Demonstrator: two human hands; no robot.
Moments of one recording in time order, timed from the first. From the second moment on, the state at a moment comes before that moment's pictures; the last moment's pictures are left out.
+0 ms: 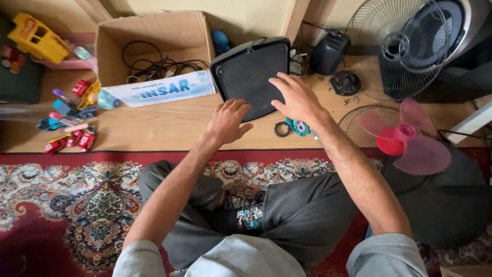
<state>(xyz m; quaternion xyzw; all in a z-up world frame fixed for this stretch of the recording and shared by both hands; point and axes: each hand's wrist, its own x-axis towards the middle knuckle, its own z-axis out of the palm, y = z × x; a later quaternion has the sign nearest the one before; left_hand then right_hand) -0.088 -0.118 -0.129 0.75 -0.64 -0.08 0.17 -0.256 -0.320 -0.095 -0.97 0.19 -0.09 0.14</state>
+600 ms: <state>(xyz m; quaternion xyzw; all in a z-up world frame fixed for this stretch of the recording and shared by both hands) -0.138 -0.200 -0.226 0.76 -0.60 -0.23 0.11 -0.320 -0.411 -0.194 -0.91 0.32 -0.03 0.24</state>
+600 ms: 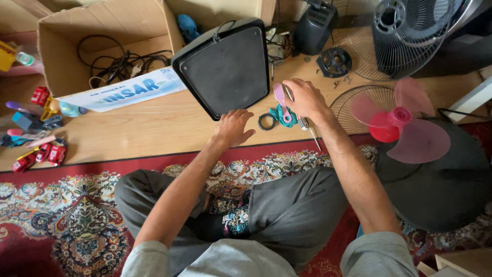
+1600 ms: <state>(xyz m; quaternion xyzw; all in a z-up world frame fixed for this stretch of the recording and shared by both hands) -0.202 -0.275 -0.361 0.77 -0.60 -0.21 0.05 -0.334 -0.439 -0.393 -0.85 0.48 -0.01 0.21</state>
